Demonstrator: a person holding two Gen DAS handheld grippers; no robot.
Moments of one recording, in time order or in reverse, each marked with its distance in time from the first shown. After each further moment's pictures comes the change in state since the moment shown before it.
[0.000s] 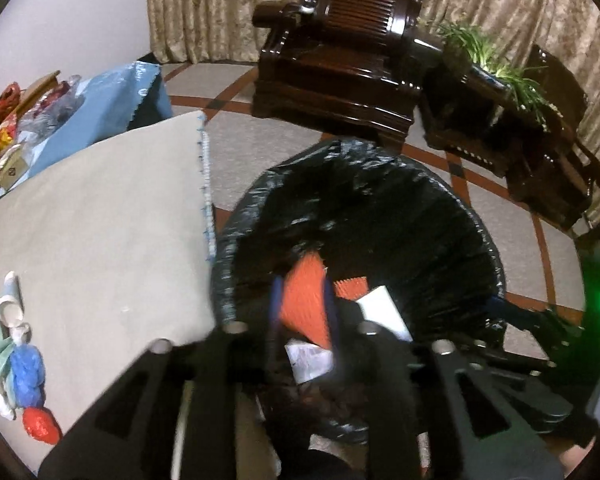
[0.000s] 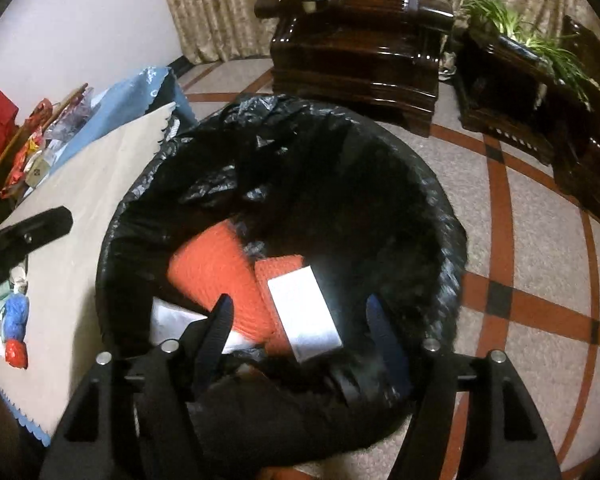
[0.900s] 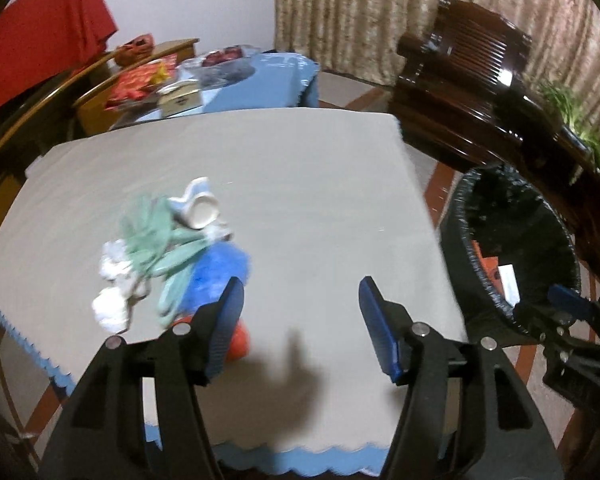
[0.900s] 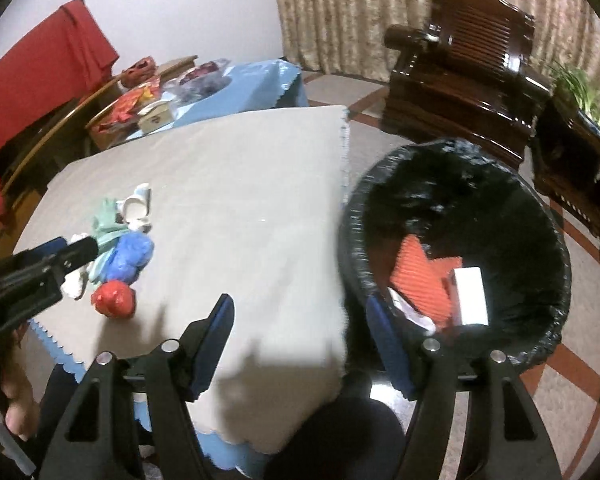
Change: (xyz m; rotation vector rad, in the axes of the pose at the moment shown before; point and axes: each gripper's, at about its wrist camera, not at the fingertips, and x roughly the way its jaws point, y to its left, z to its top) left arm -0.145 0.211 -0.120 -0.247 -0.070 0.264; right arm -0.074 0.223 -0.061 -0.262 -0.068 0.174
